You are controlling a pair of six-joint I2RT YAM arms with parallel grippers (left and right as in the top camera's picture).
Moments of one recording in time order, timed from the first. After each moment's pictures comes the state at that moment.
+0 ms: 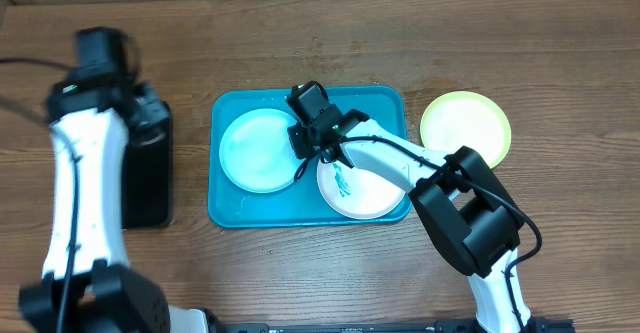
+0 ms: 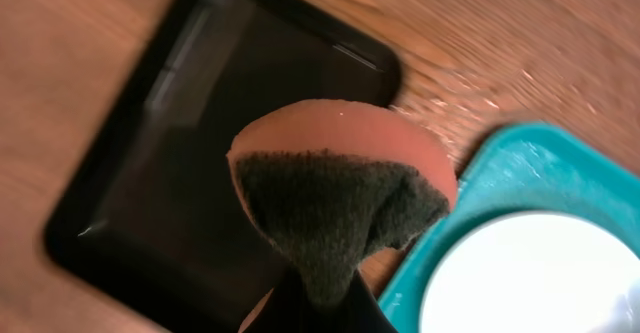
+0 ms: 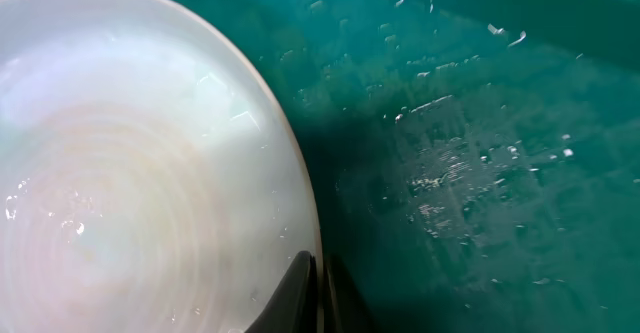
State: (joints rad) left arm 0.25 1.60 1.49 -1.05 -0.17 -0.37; right arm 0.71 2.15 1.50 -0.38 0.03 0.30
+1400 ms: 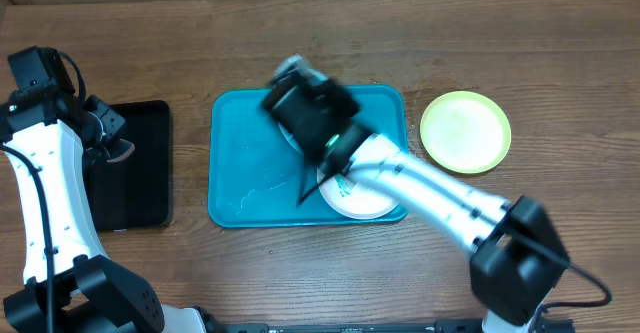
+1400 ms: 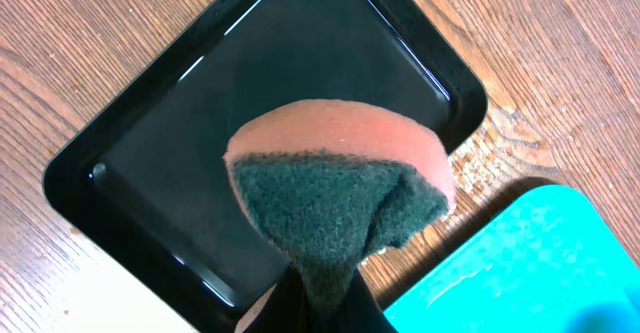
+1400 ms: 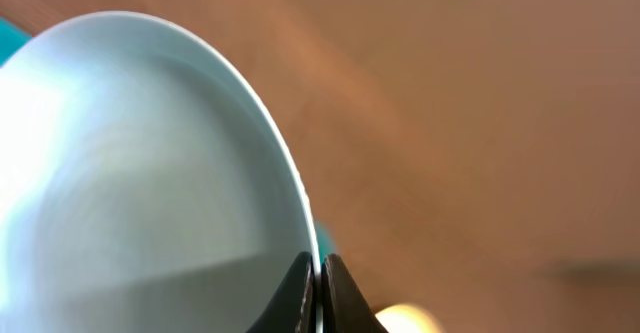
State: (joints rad) left arm 0.43 1.63 1.49 -1.07 -0.06 -0.50; right arm 0.80 1.90 1.57 -0.61 0.73 -0.06
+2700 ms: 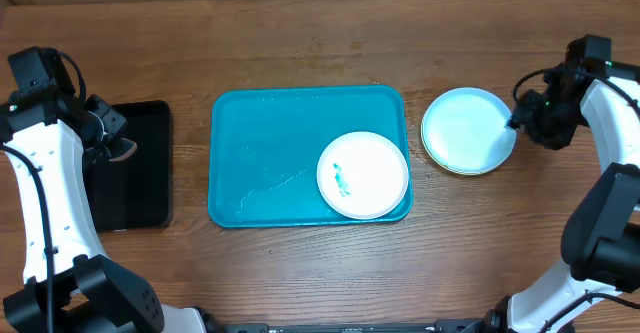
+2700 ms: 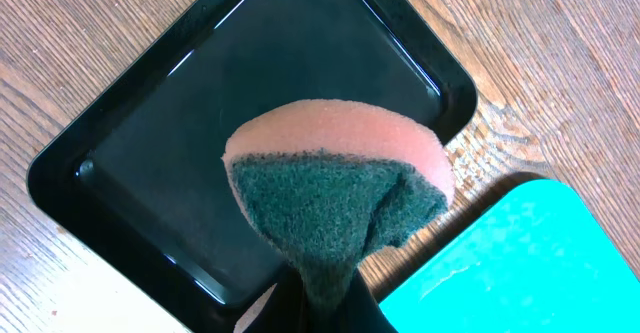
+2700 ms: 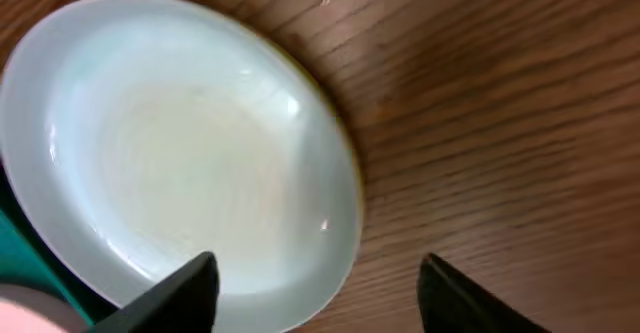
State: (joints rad) left arm 0.43 1.63 1.49 -1.07 -0.03 -0.50; right arm -0.27 1.90 1.48 -1.03 -0.16 0.20
